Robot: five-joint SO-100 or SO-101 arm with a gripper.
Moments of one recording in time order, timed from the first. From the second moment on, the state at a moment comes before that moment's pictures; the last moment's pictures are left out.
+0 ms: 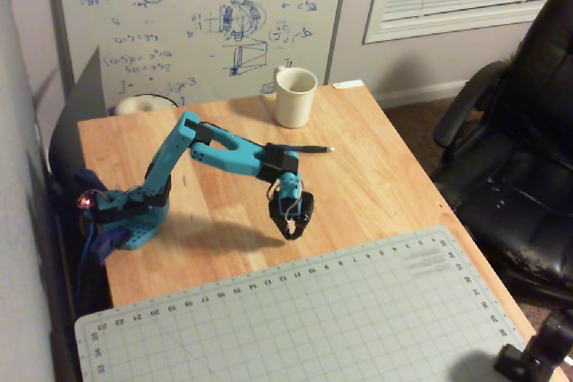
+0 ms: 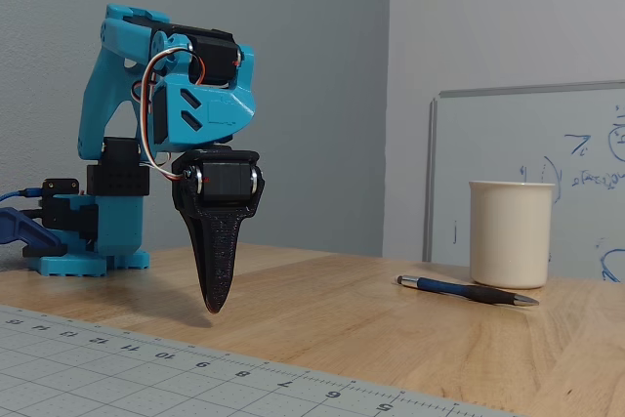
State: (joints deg) arm 30.5 66.1 84.3 60.2 3.4
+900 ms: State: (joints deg) arm -1.8 187.7 180.6 63.4 3.3
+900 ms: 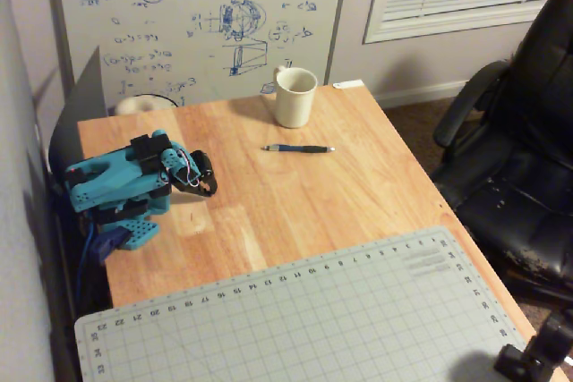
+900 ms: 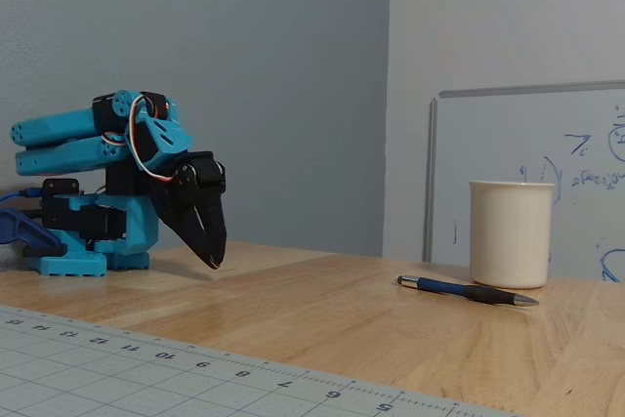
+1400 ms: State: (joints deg) arm -1.8 187.7 179.6 63.4 3.3
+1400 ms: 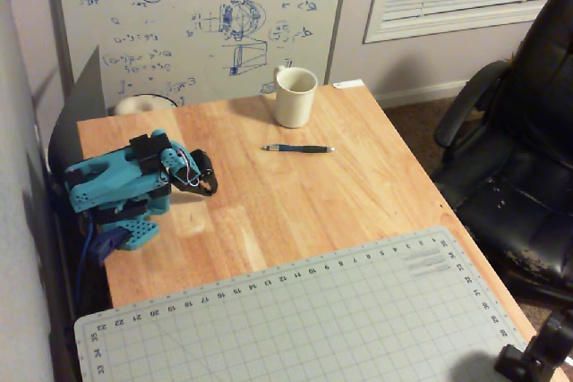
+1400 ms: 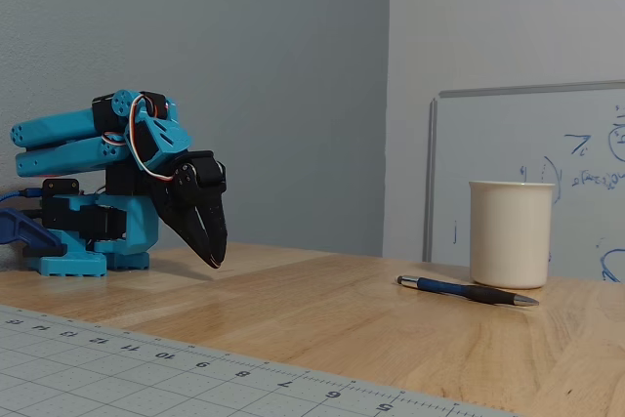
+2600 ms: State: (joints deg) arm -12.4 72.7 78.8 40.8 3.3
